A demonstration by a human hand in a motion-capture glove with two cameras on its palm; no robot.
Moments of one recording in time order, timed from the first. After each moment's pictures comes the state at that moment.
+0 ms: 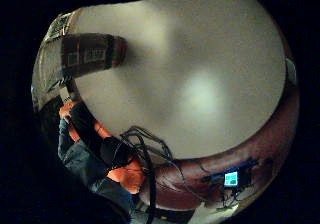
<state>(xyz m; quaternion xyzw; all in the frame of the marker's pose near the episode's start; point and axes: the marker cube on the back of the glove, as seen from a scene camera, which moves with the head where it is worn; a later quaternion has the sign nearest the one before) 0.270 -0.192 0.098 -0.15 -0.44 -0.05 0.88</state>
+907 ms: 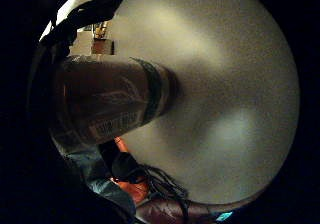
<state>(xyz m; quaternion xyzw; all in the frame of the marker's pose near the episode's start) 0.224 -0.228 0.118 -0.07 -0.58 -0.11 0.80</state>
